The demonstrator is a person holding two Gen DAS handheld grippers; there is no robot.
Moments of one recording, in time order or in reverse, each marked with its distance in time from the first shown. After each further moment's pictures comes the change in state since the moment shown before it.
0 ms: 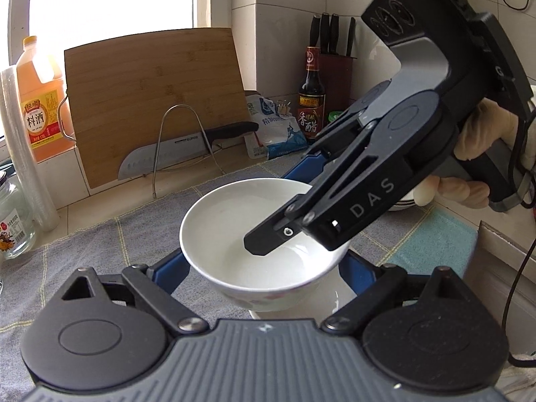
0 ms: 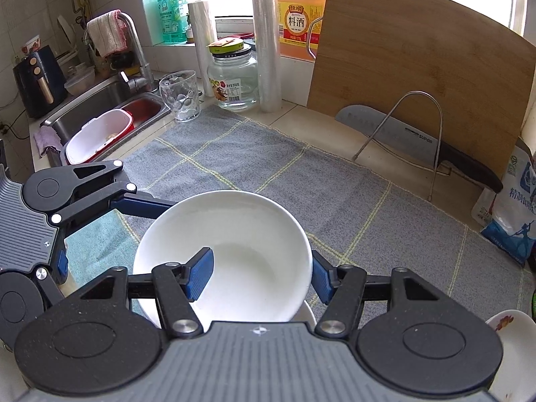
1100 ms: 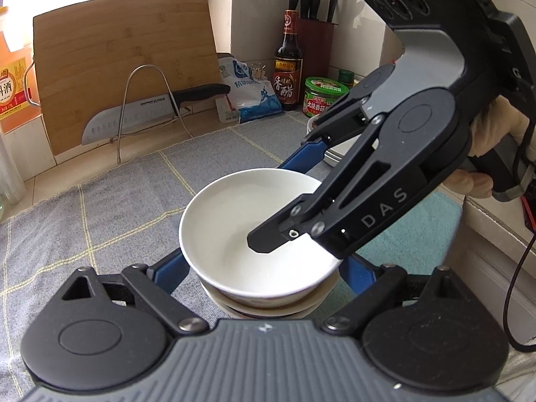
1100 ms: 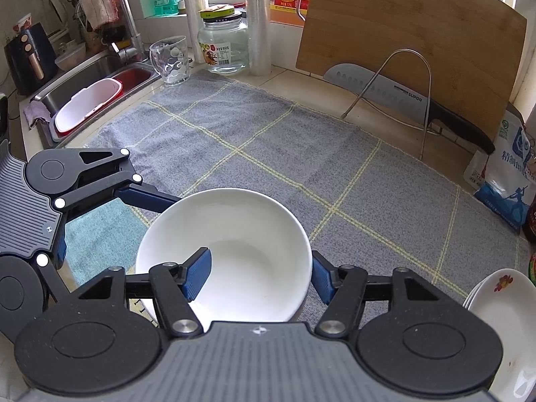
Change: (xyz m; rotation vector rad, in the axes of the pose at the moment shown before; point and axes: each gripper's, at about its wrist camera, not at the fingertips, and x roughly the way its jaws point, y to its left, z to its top) left arm 0.028 -0.016 -0.015 -0.014 0.101 -0.074; right arm 0.006 -0.003 -0.038 -0.014 0.075 -0.036
